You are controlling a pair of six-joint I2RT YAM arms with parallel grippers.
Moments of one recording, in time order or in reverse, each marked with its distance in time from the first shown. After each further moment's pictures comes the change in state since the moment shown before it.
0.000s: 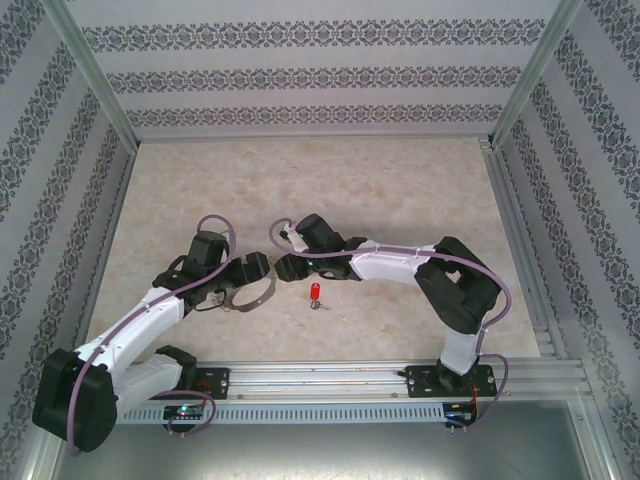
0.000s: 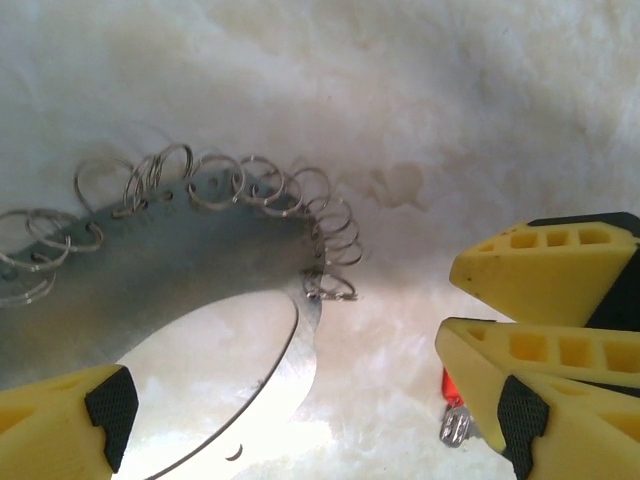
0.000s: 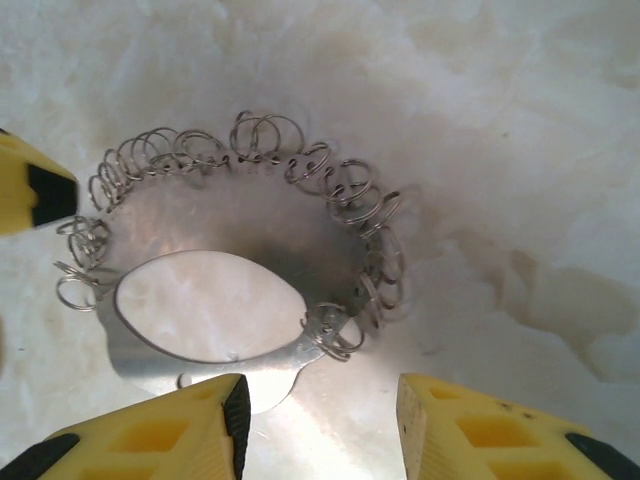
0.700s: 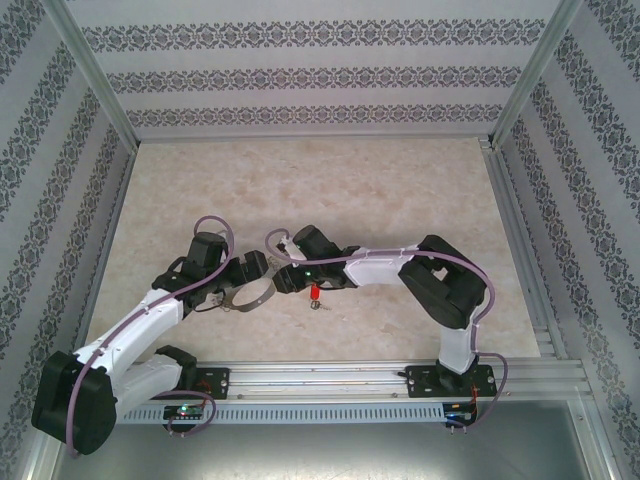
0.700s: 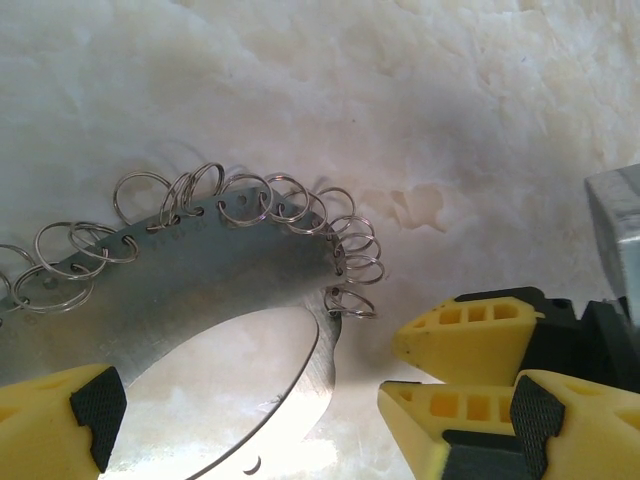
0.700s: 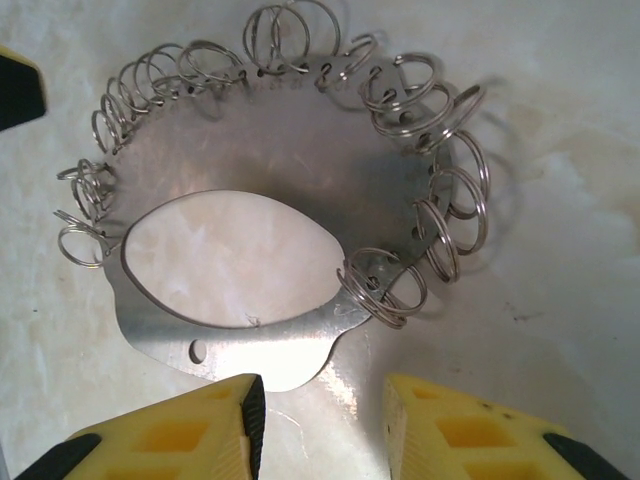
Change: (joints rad) left arm 0.000 -0.014 -0.003 0.005 -0.056 -0.017; right arm 0.024 0.080 -0.043 0.086 -0.081 0.051
